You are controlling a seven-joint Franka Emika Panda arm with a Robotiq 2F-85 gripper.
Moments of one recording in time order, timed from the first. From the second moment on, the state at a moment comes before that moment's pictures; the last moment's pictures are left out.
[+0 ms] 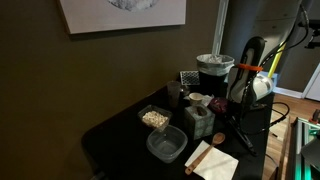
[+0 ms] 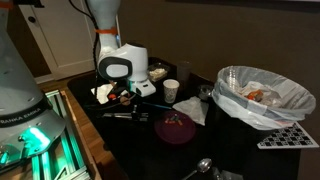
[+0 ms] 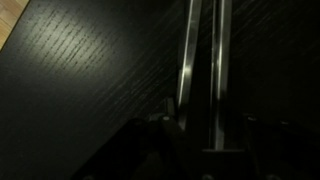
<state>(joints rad) 0.10 0.45 -0.20 -2.74 0.23 3.11 0.41</state>
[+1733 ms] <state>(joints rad) 0.39 0.44 -0.47 -2.74 0.23 3.11 0.43</state>
